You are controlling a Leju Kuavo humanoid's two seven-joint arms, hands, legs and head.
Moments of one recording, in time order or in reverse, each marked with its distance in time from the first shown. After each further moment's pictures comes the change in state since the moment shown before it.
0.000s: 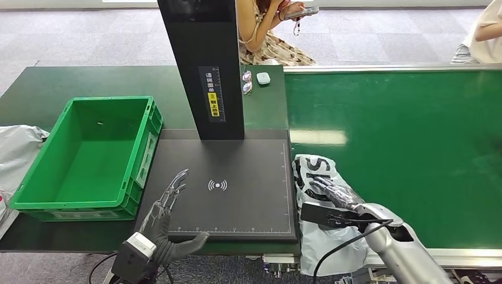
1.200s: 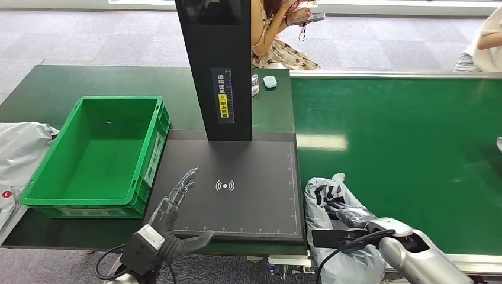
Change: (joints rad) left arm -0.074 0.052 -0.054 0.077 0.049 -0.002 0.001; right arm 0.016 -0.200 0.223 -0.046 -0.025 0.145 0.182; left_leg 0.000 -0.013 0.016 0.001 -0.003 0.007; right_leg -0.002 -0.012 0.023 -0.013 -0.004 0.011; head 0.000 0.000
